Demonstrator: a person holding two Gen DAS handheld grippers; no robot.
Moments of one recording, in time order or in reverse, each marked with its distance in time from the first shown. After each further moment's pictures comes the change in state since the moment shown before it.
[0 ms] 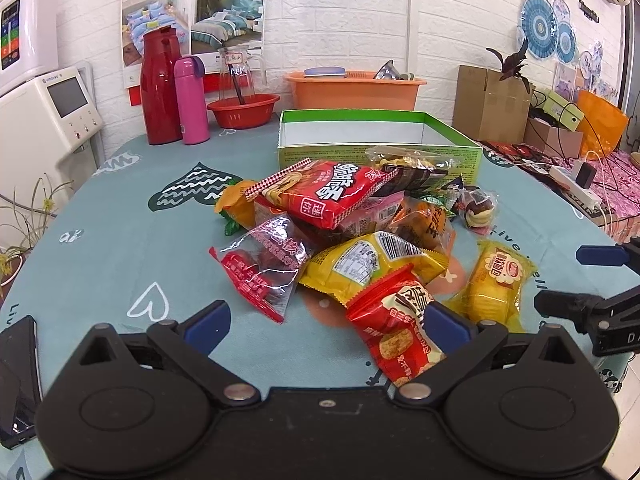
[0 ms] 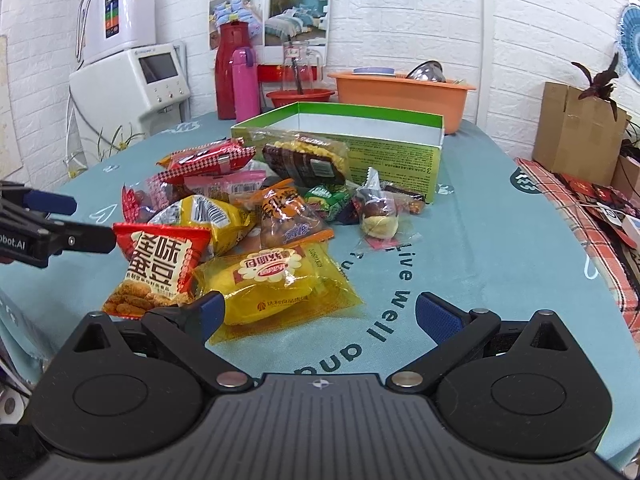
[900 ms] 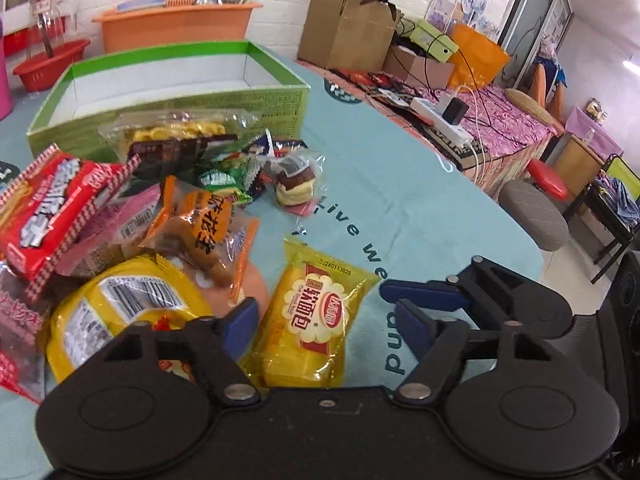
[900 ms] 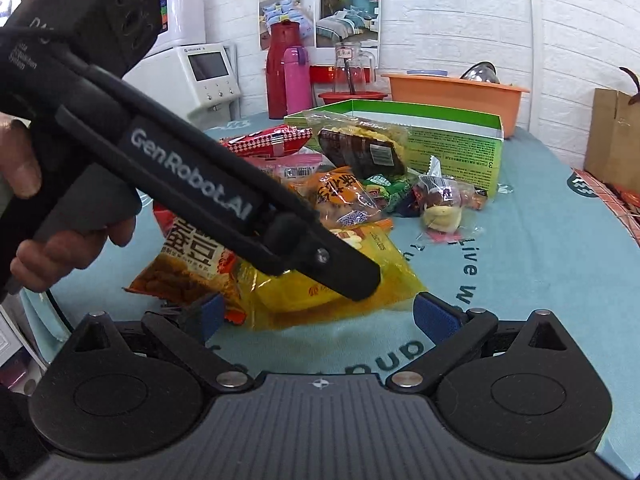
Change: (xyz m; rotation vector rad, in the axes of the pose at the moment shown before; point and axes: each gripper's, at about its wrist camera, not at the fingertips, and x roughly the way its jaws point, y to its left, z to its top) left arm 0.096 -0.085 0.048 0.094 0.277 -0.476; right arm 0.024 0.008 -0.018 -0.051 -0.026 0.157
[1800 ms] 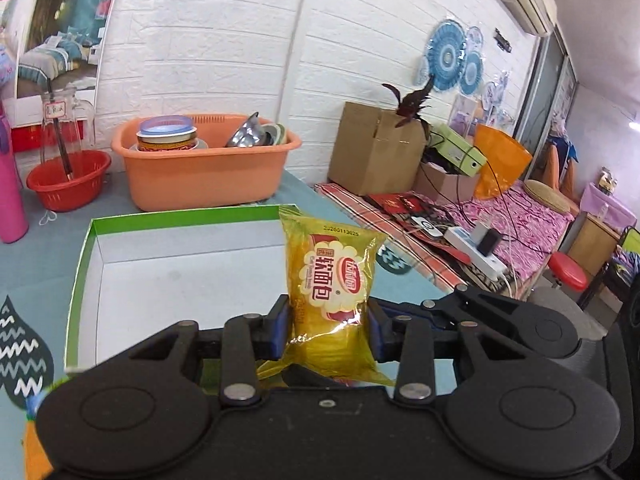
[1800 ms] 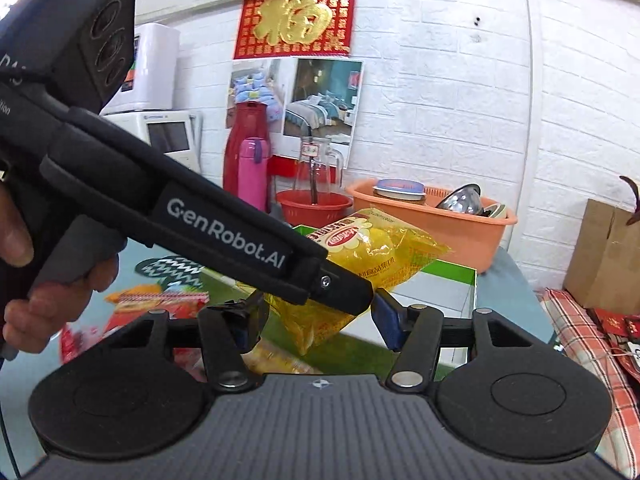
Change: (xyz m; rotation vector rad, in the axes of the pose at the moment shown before) left arm -0.016 0.056 0.135 -0.006 -0.299 0.053; right arm 0.068 -0.014 0.129 -0.107 -0.213 -0.099
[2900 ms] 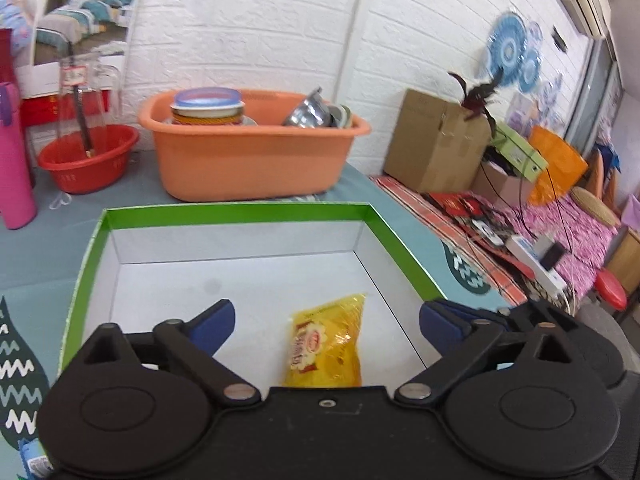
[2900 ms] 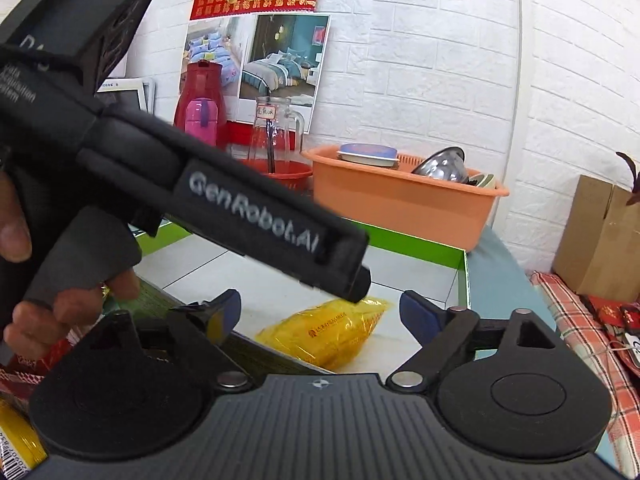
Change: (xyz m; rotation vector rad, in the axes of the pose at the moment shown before) left arm 0.063 0.053 0.017 -0.067 0.024 0.120; right arm 0.066 -0.027 -0.011 0.007 0.077 -0.082
